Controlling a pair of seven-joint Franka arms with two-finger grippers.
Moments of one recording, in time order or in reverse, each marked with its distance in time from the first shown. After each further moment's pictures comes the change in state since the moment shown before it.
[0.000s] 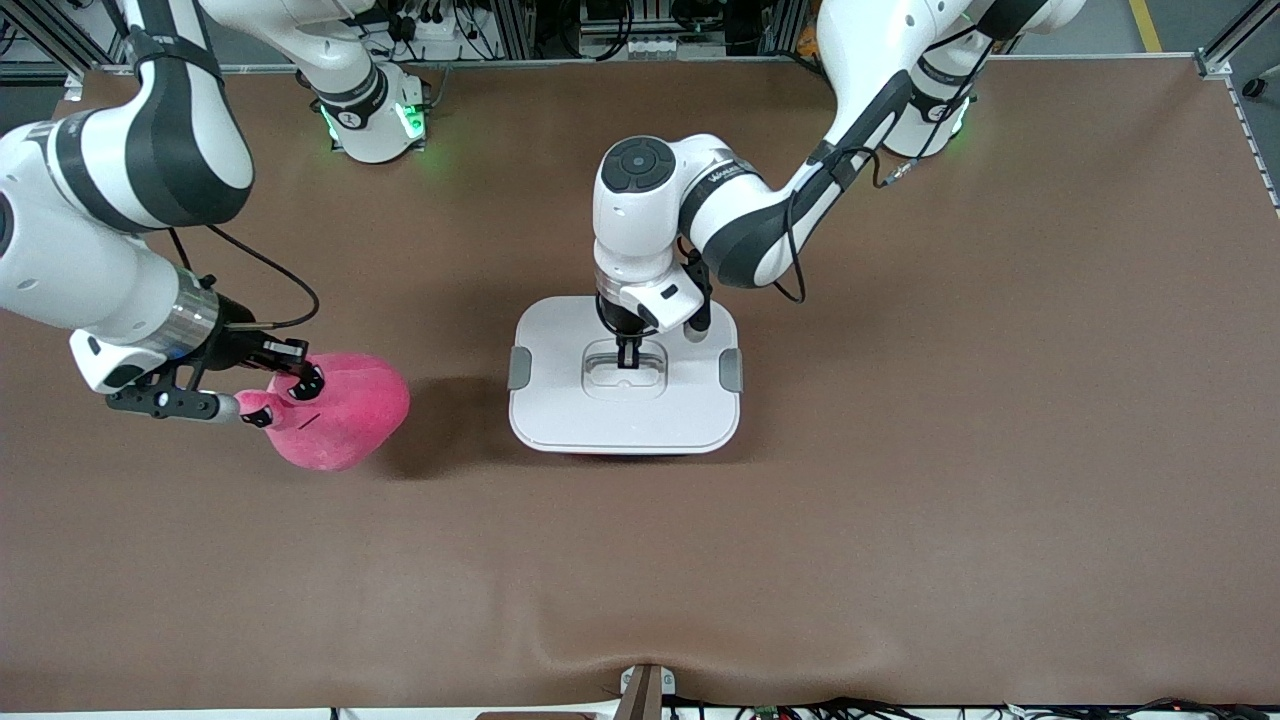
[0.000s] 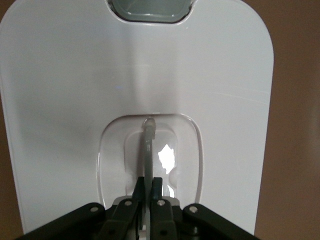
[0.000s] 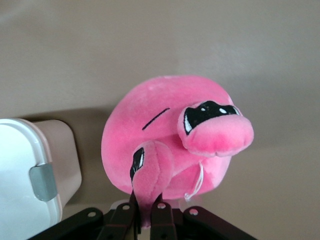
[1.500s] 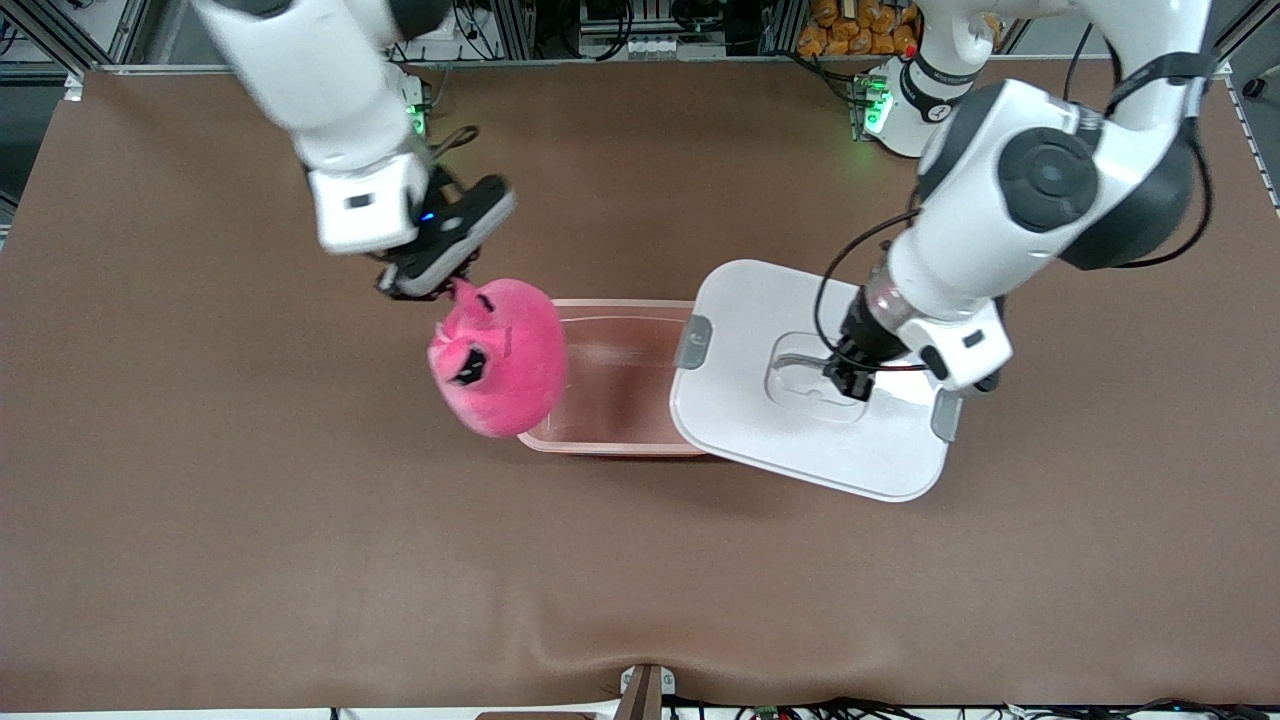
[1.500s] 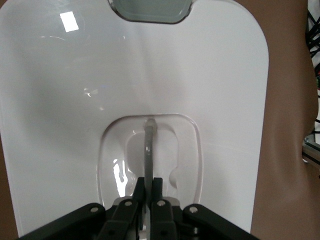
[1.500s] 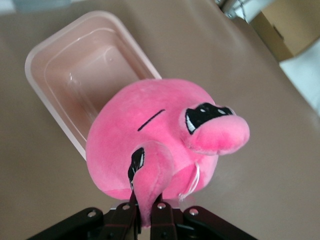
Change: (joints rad) left arm 0.450 -0.287 -0.002 0.005 -0.382 -0.399 0.849; right arm 0.445 -0.059 0.018 0.108 -0.201 0.006 -0.573
